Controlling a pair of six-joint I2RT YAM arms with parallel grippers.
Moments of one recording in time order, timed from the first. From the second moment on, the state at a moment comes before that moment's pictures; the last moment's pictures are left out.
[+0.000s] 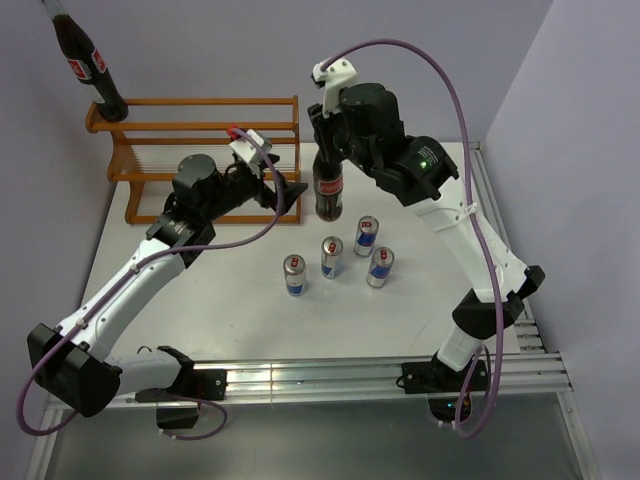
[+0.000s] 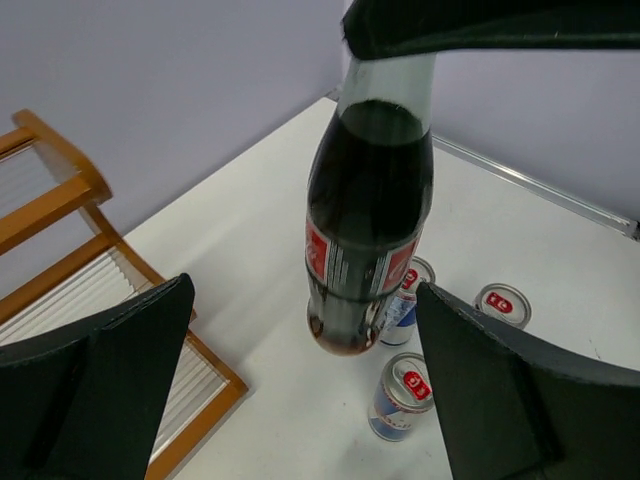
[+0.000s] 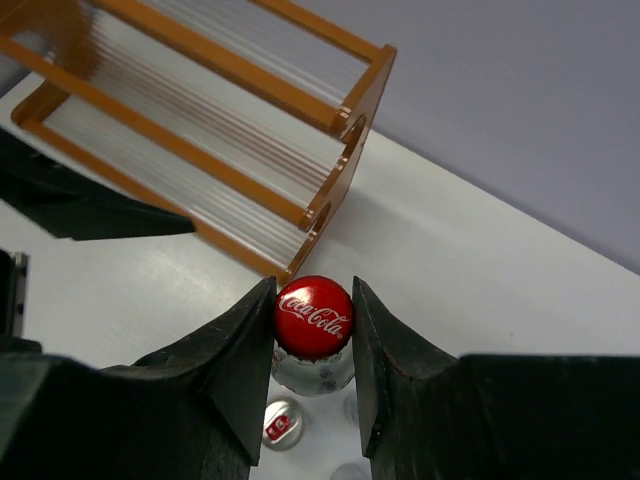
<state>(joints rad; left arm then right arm) -0.52 1.22 1.16 0.06 0.35 0.00 0.77 1.67 2.22 -0.85 0.32 -0.02</state>
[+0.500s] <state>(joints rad) -0.62 1.26 1.15 0.06 0.40 0.04 0.94 1.63 2.17 -0.90 0.32 -0.03</state>
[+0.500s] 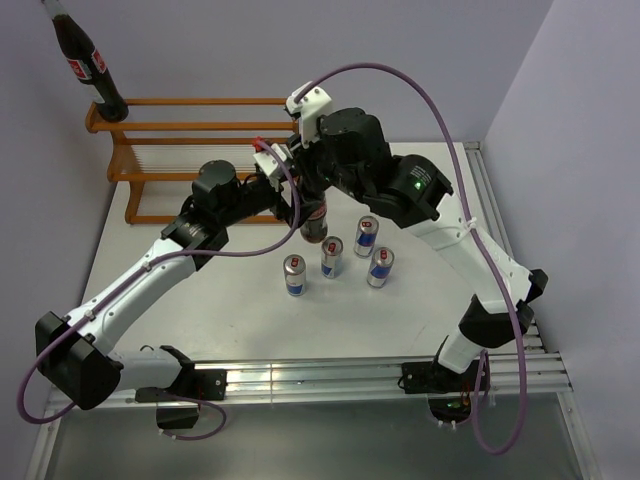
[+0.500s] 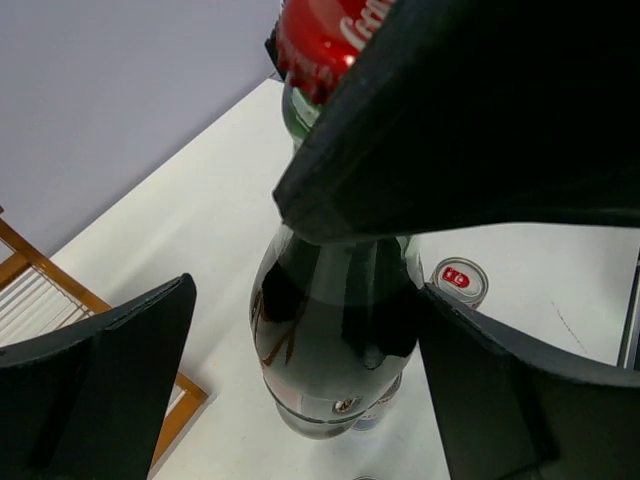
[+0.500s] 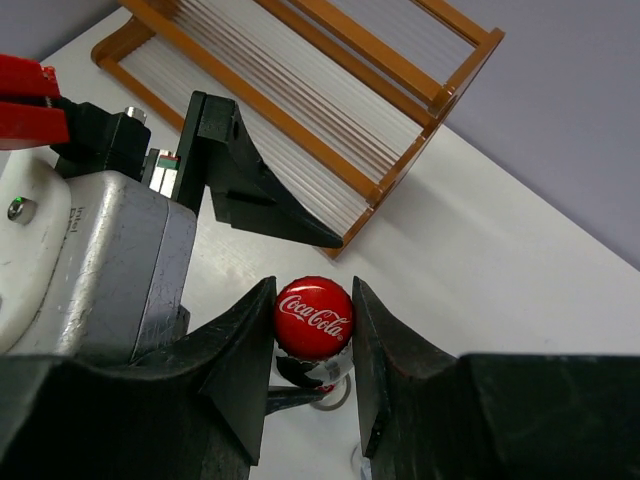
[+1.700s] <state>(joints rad) -0.62 1.33 1.37 -0.18 -0.13 -0.03 0.95 1.47 2.09 -0.53 0.47 -0.04</state>
